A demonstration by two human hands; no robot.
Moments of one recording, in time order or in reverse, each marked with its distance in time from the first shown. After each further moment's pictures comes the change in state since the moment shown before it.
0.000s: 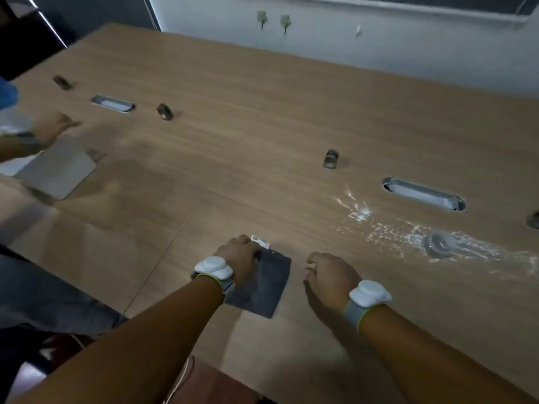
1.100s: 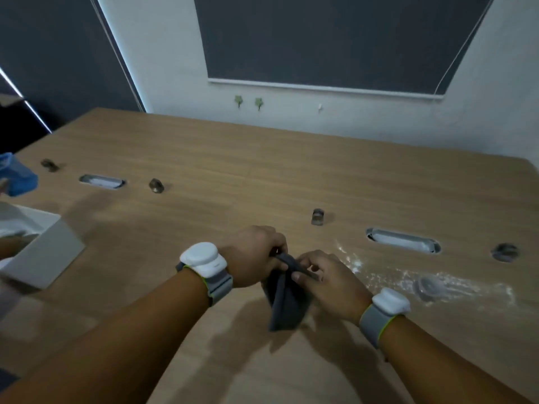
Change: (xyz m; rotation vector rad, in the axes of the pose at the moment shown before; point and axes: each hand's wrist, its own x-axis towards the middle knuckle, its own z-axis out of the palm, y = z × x) left_hand -0.034 0.062 -0.228 0.066 0.110 0.464; right_hand 0.006 -0.077 -0.107 0.376 0.261 -0.201
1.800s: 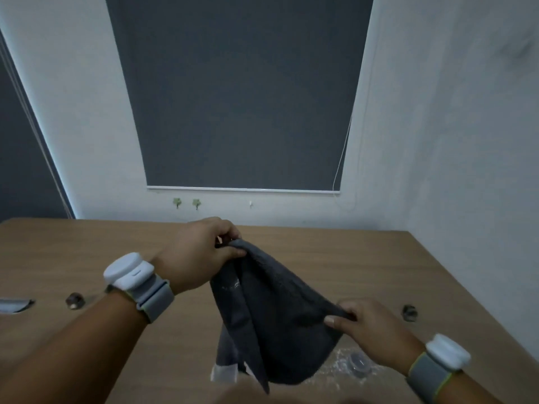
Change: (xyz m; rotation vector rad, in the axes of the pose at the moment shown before) left_hand 0.026 0.078 -0.147 -0.127 0.544 0.159; right_hand -0.091 -0.006 -0.196 -0.200 0.226 0.192
